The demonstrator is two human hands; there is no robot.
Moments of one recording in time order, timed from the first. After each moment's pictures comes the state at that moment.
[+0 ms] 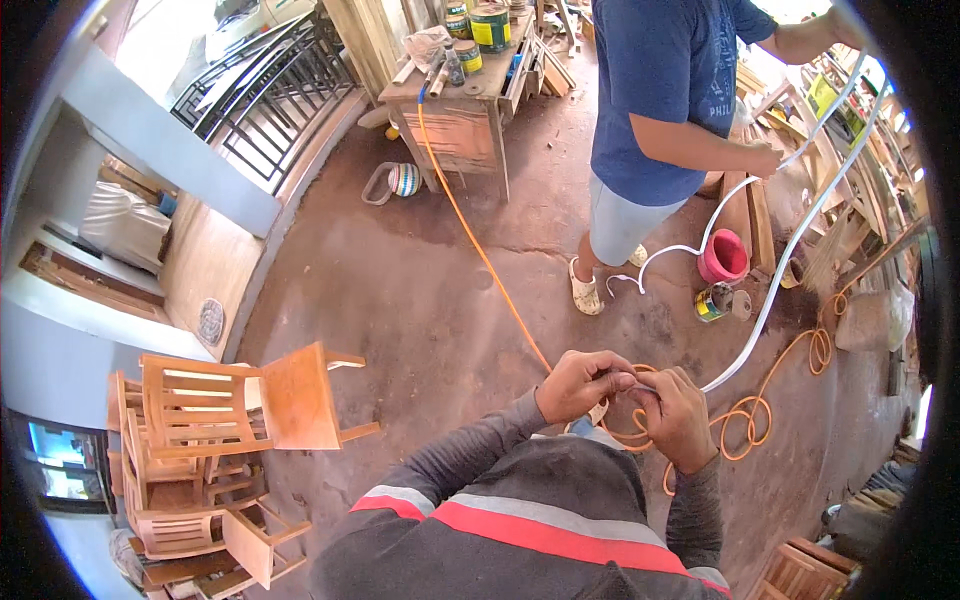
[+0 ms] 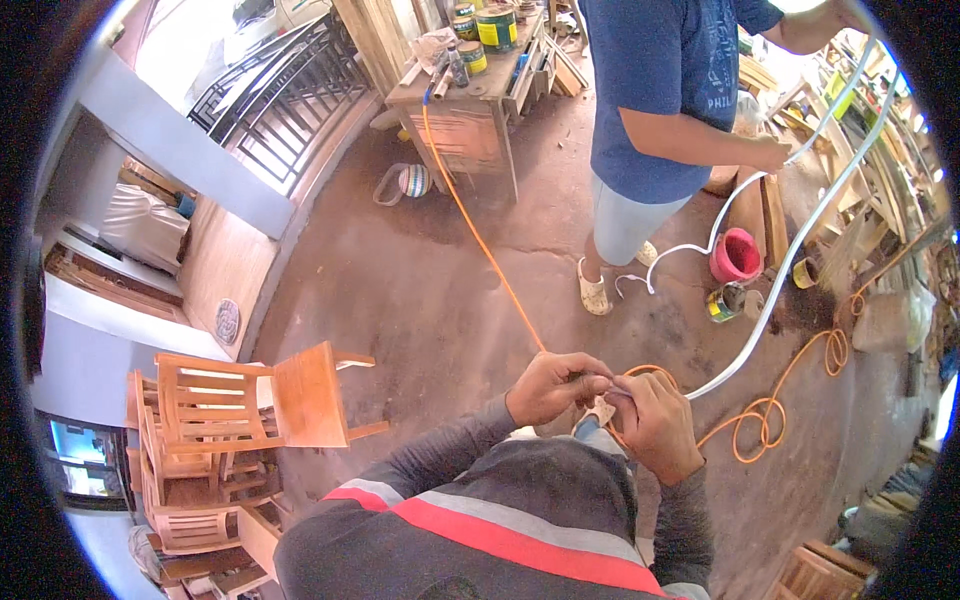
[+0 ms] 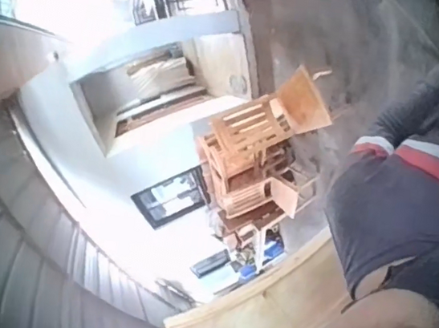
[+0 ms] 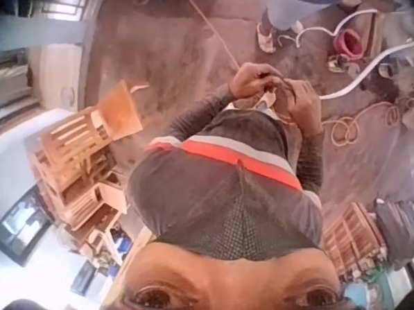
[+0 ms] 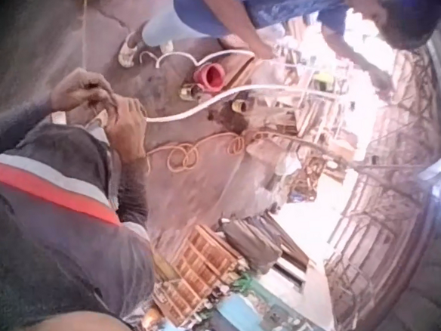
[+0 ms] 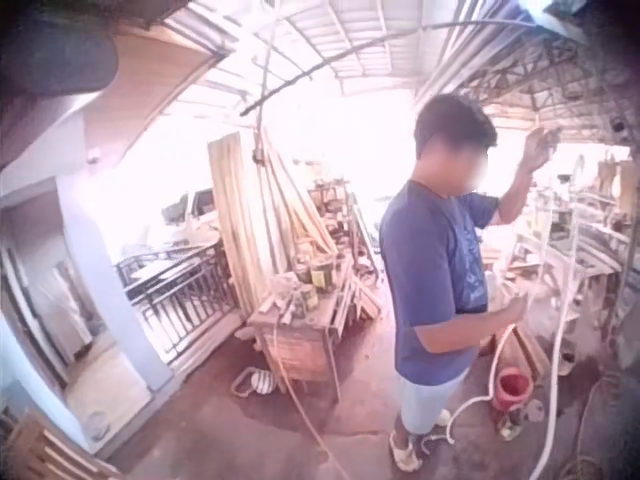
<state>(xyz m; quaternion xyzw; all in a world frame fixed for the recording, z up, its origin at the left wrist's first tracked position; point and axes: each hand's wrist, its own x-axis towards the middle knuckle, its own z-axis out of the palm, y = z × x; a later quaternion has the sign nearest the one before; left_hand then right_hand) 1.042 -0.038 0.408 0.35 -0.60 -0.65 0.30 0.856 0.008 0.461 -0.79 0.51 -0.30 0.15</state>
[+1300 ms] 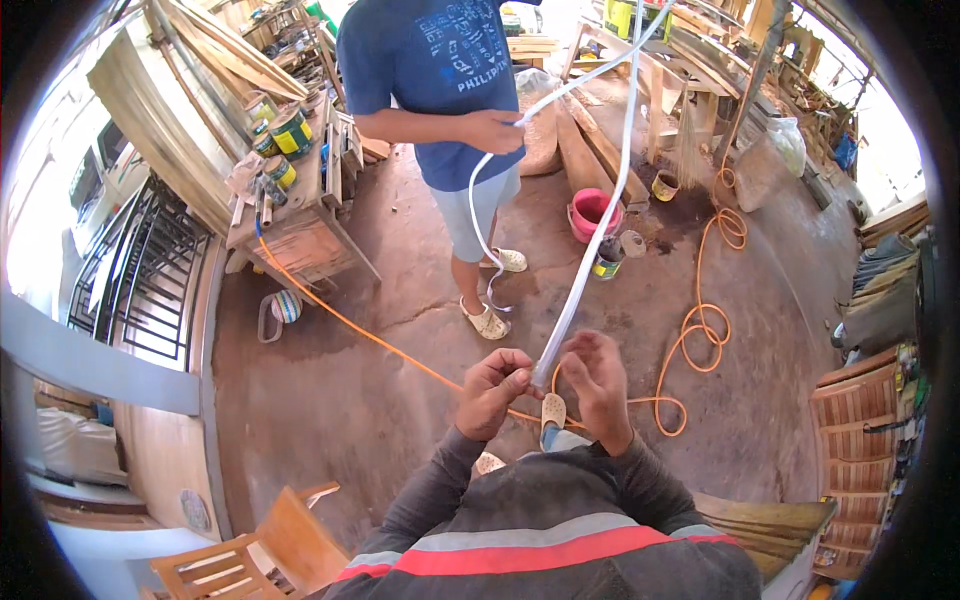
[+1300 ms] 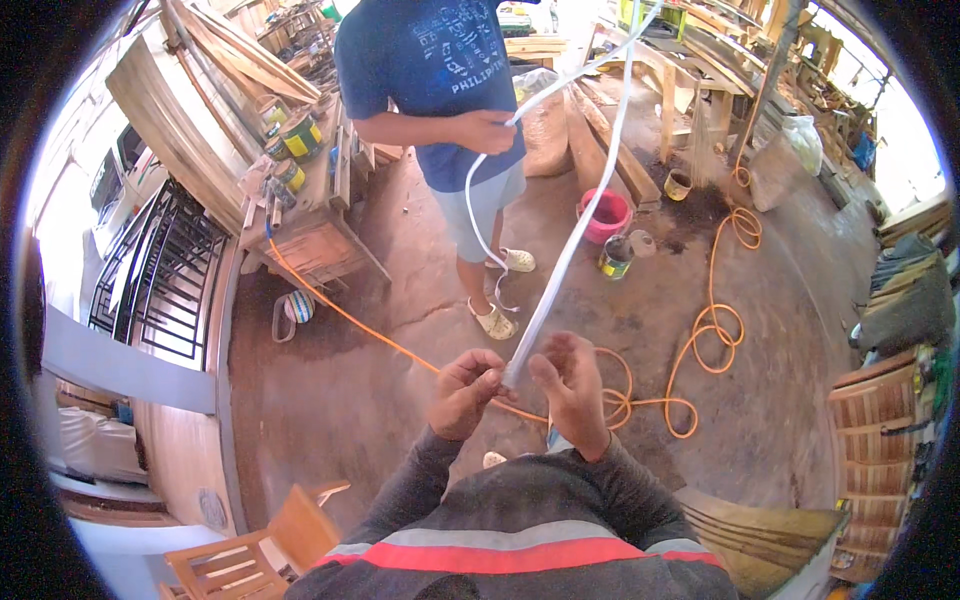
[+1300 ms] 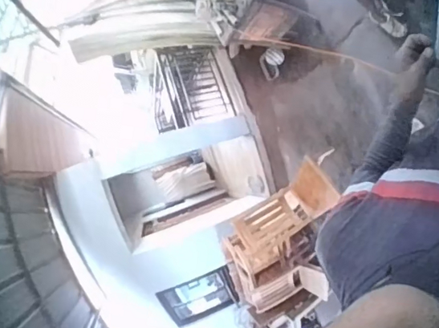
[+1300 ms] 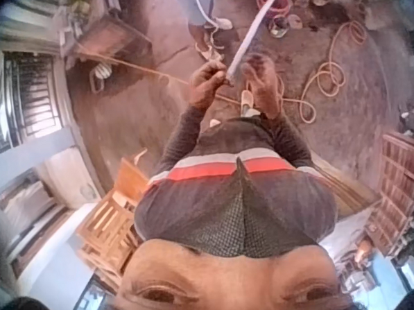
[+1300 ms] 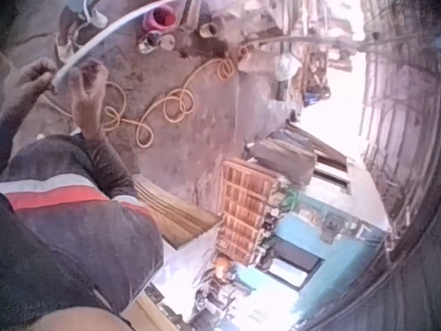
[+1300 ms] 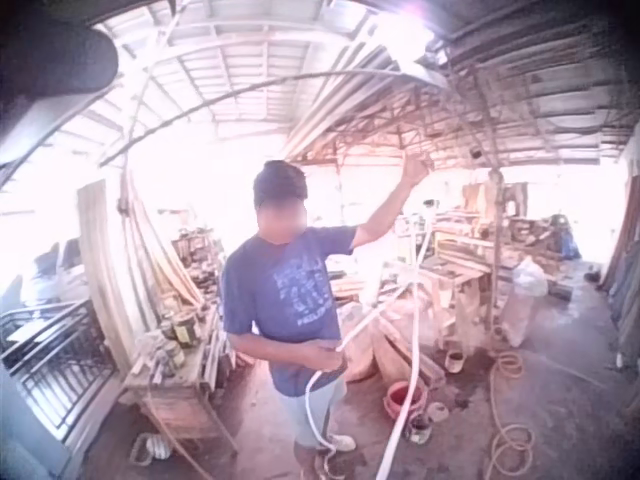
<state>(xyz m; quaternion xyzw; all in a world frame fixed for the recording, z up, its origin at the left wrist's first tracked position) 0.993 -0.063 0.390 0.19 -0.39 -0.84 0.33 0.844 0.022 0.416 -0.41 0.60 -0.65 0.23</state>
